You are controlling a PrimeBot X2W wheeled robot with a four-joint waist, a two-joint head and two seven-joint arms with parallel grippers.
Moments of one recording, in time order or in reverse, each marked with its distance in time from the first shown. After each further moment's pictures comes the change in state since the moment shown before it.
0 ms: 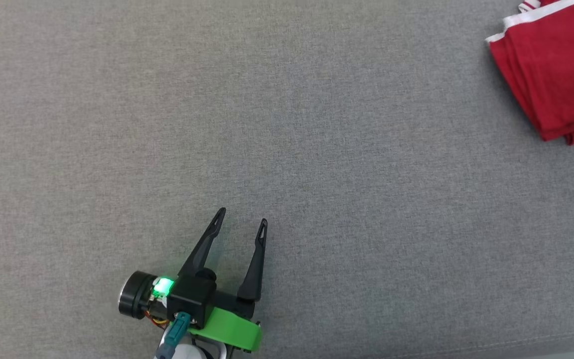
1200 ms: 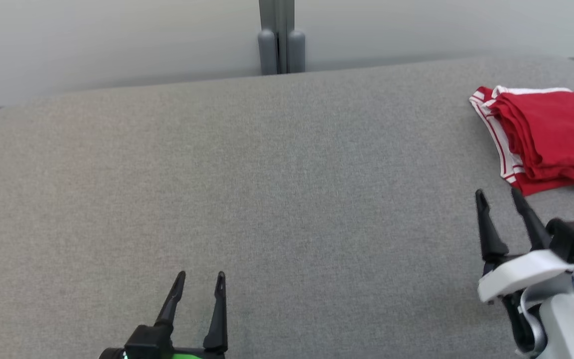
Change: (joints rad) left arm 0.181 0.000 0.088 0.021 -0.146 0.044 0.000; right arm 0.725 0.695 -0.683 -0.280 -0.448 -0.001 -0.231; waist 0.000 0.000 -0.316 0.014
